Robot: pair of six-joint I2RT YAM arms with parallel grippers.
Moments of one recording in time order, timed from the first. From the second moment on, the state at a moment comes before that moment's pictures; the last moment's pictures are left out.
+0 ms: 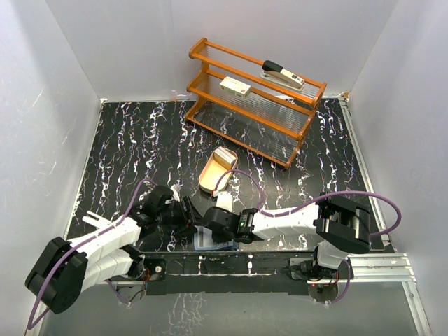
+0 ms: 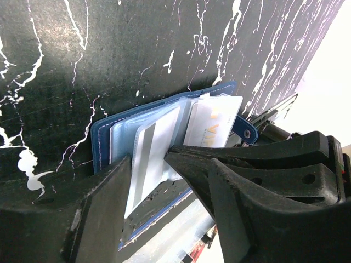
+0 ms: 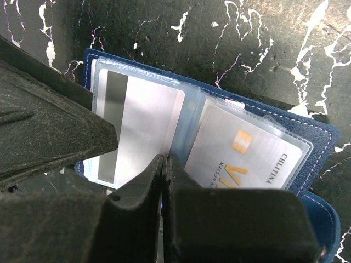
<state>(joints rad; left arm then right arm) -0.59 1.02 0.28 -0.11 0.44 -1.07 1.29 1.63 0.87 -0.25 0.27 1.02</state>
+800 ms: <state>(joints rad) -0.61 1.01 0.30 -0.13 0.43 -1.06 1.29 1.62 0.87 -0.24 0.28 1.01</state>
